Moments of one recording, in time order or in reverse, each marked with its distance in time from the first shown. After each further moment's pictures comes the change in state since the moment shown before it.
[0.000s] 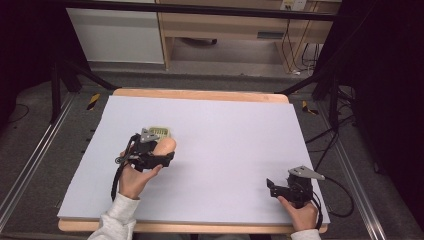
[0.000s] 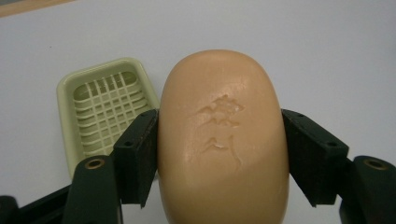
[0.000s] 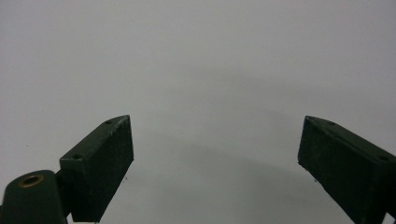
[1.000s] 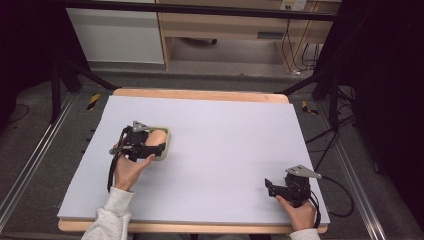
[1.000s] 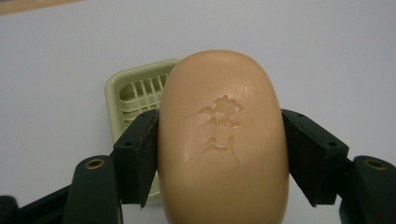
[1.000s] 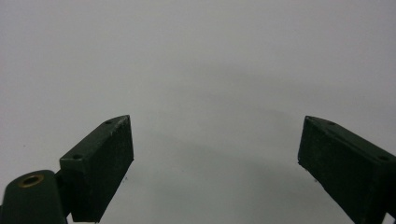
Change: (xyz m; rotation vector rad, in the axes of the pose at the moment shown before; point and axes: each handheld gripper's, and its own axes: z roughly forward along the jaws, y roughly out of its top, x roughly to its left) left arm 0.036 0.005 0.014 0.019 0.060 -0.049; right arm 0.003 0.001 0.005 0.011 0.002 -0.012
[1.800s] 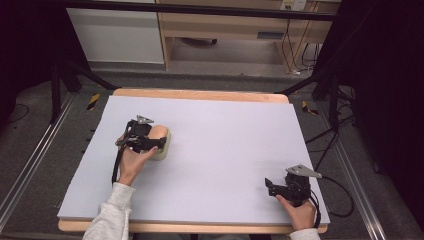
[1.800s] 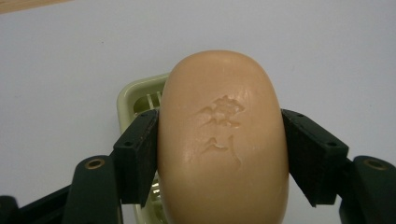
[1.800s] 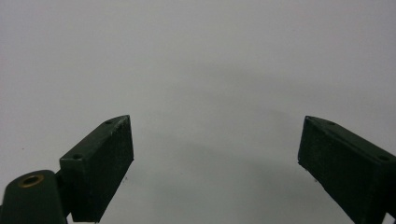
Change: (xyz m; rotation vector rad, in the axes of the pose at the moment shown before) left arm 0.014 0.012 0.032 0.036 0.039 -0.005; right arm -0.001 0.001 0.001 0.002 0.002 0.010
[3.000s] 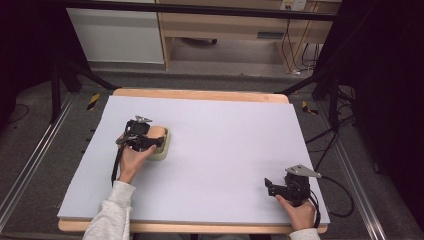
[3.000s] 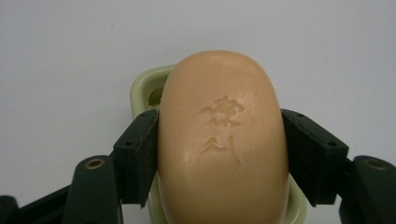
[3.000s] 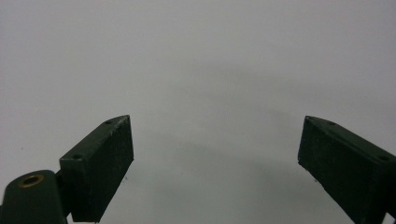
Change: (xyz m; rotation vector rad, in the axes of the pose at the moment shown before) left arm 0.014 -0.006 0.020 0.033 0.014 -0.030; right arm 0.001 0.000 0.001 0.003 -0.002 -0.001
